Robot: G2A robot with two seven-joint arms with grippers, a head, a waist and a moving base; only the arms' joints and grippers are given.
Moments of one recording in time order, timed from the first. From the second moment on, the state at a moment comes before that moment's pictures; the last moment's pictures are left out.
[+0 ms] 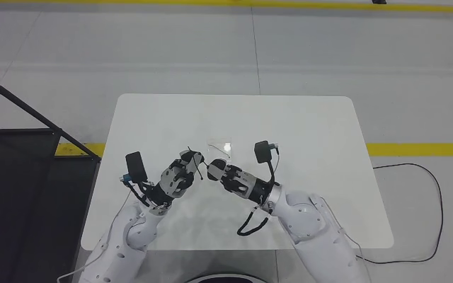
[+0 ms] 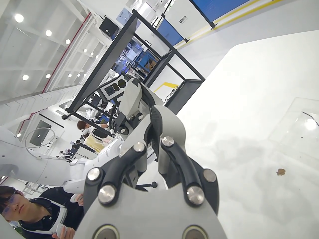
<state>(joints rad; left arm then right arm) 1.43 -1.22 -1.31 -1.66 0.94 -0.75 0.47 -1.18 -1.31 1.06 -1.69 -0.26 -0.46 0.50</state>
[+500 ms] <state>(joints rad) 1.43 -1.22 -1.34 -1.66 0.91 -0.75 0.45 -1.19 -1.31 1.08 -1.70 -0.23 -0.48 0.50</state>
